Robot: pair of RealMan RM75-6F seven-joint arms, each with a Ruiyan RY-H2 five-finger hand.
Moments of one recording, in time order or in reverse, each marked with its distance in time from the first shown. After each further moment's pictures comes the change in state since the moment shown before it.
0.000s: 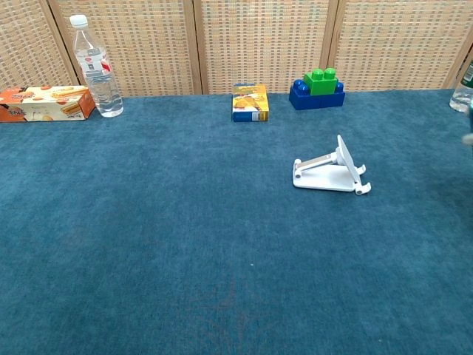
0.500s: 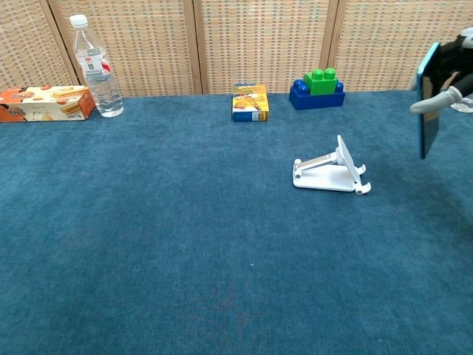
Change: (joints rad) left arm -0.031 -0.005 -0.018 0.001 -0.068 -0.073 0.016; right arm 0.125 0.014 0.074 0.021 -0.058 -0.183 0.140
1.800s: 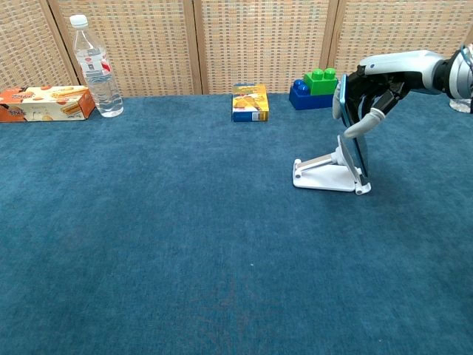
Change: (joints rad) left arm -0.065 -0.032 -0.039 0.007 -0.159 -0.131 0.091; right arm 0.299 -0.076 -0.163 0.283 -0.376 -0.223 0.500
